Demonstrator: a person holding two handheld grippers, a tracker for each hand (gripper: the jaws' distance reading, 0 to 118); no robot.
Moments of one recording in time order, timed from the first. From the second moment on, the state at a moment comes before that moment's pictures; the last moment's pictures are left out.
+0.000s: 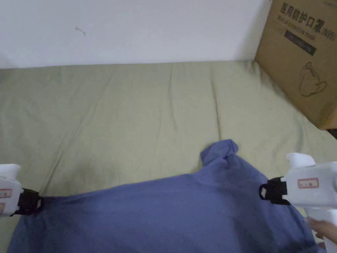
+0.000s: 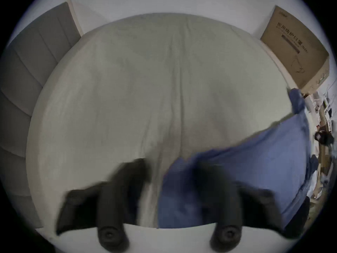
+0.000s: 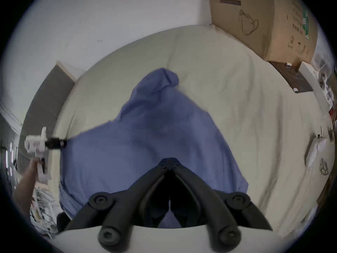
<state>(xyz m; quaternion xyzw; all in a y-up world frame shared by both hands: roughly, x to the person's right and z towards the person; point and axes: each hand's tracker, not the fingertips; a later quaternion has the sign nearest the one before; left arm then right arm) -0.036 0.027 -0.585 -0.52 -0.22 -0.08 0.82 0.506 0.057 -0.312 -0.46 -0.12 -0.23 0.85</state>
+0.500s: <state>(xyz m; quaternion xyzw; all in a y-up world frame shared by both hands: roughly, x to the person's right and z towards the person) -0.044 0.066 -0.565 -0.51 -0.24 -0.05 0.83 0.562 -0.002 -0.479 -0.54 -0.17 -0.15 0.81</state>
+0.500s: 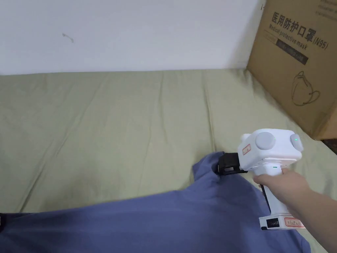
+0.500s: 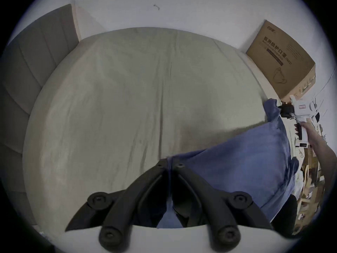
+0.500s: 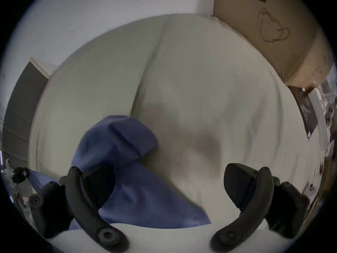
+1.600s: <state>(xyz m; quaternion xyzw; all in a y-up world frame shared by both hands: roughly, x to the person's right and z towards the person) -0.121 0.143 -0.416 -0.49 -0.29 0.01 0.82 0.514 0.162 -0.153 -0.41 -0.09 -0.27 0.87</state>
